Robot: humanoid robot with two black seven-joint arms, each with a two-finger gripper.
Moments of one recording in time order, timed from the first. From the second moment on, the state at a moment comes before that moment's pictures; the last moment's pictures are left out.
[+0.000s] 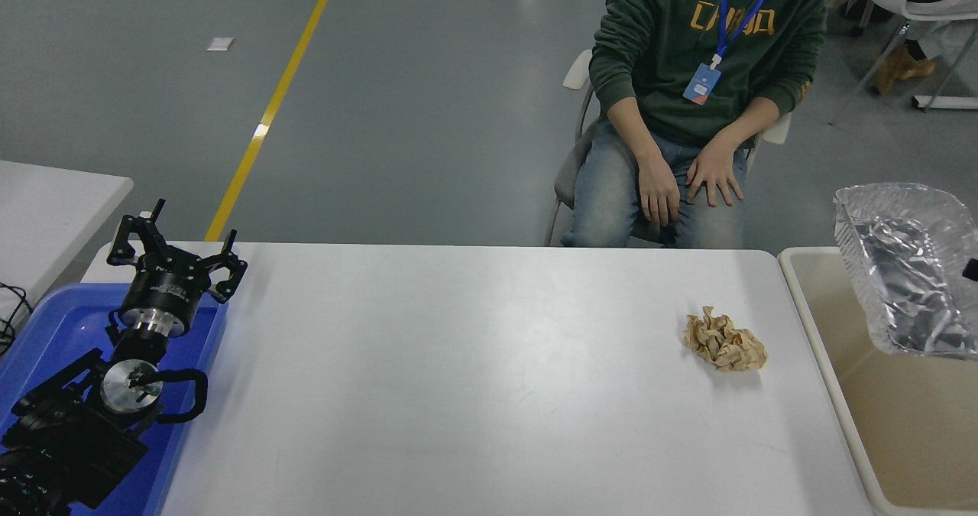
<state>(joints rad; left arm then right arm) -0.55 0.37 -0.86 -0.44 -0.20 -0.59 -0.43 0.84 -1.26 -0.03 1.04 -1.00 -0.08 0.65</state>
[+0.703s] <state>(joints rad) -0.55 0.37 -0.86 -0.44 -0.20 -0.59 -0.43 0.74 -0.87 -0.05 0.42 -0.93 -0.01 0.78</state>
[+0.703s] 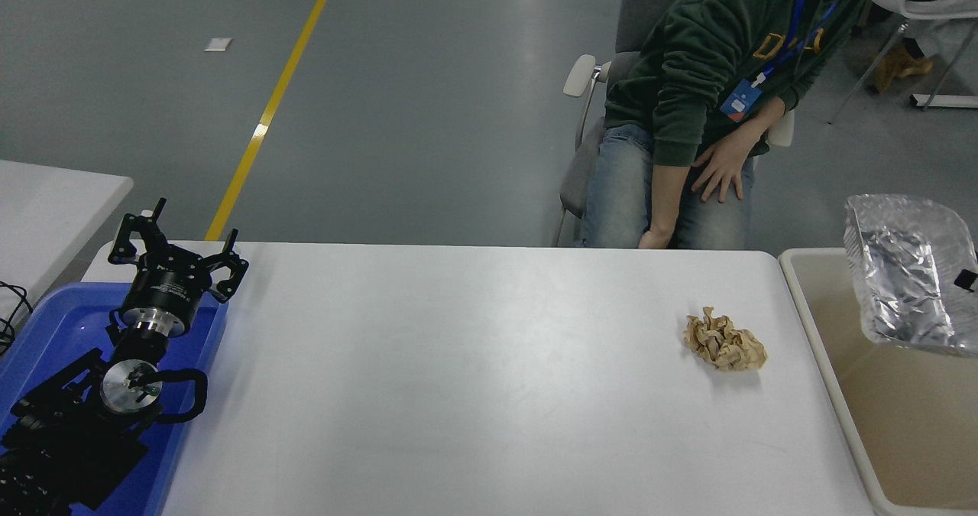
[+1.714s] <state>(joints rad) -0.55 0.37 -0.86 -0.44 -0.20 -0.59 -0.43 0.56 -0.55 -0.16 -0.05 -0.77 -0.11 0.66</state>
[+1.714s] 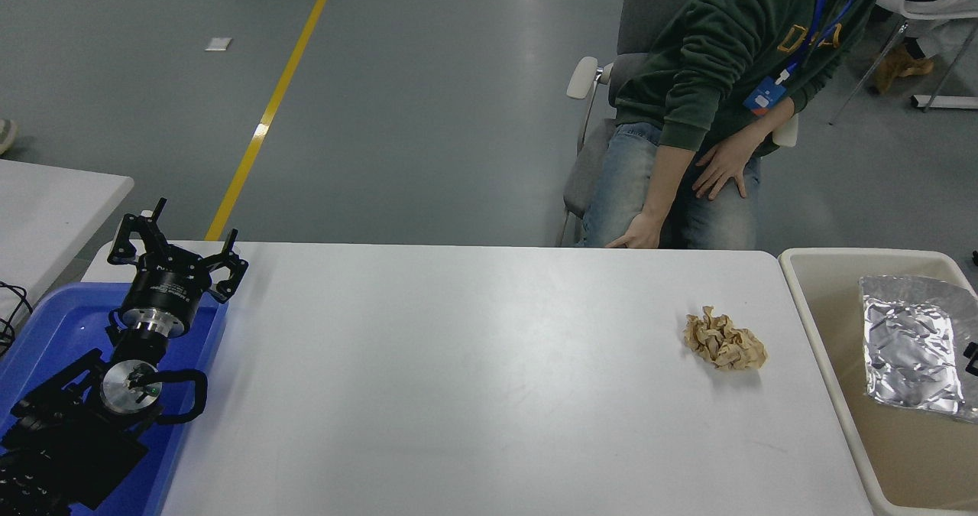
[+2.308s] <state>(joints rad) -0.55 0.37 -0.86 -0.44 -0.20 -0.59 -0.43 0.54 -0.48 -0.18 -0.05 -0.72 -0.22 0.54</state>
